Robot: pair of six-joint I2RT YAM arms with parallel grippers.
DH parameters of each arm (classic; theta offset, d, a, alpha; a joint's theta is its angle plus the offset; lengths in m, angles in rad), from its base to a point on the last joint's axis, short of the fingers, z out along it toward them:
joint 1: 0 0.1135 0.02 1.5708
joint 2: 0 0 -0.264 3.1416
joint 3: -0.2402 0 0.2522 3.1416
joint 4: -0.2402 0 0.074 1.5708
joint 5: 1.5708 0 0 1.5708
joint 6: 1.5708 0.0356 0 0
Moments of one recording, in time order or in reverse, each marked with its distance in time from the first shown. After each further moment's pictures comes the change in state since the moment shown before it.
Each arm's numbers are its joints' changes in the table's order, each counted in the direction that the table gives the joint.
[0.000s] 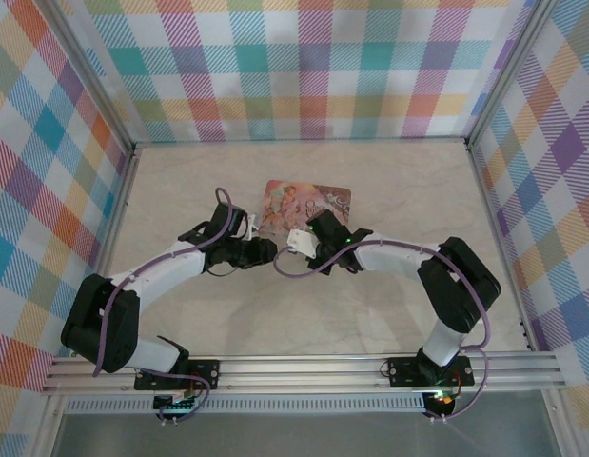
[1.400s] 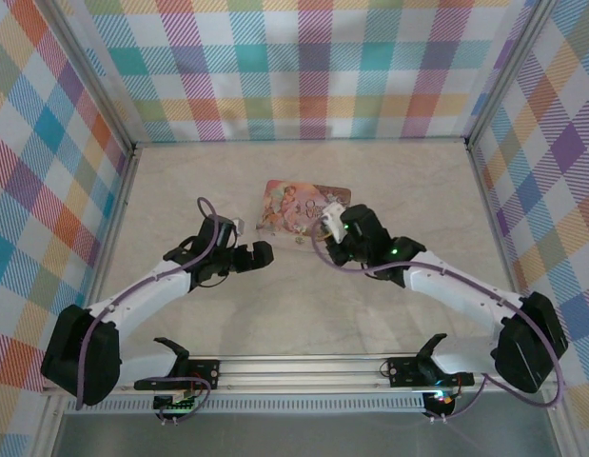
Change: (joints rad) left arm 0.000 0.201 0.130 0.011 -0.251 0.000; right arm -0.054 0.469 0.106 -0.102 0.108 0.563
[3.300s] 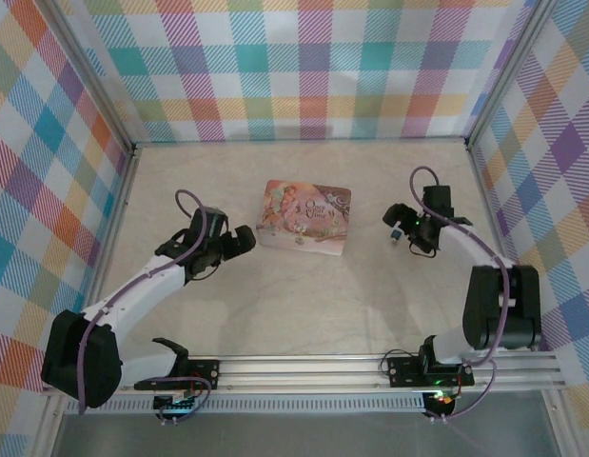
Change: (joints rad) left arm 0.070 0.004 -0.081 -0.094 -0.261 -0.086; right arm -0.707 -0.201 0.031 0.004 -0.255 0.621
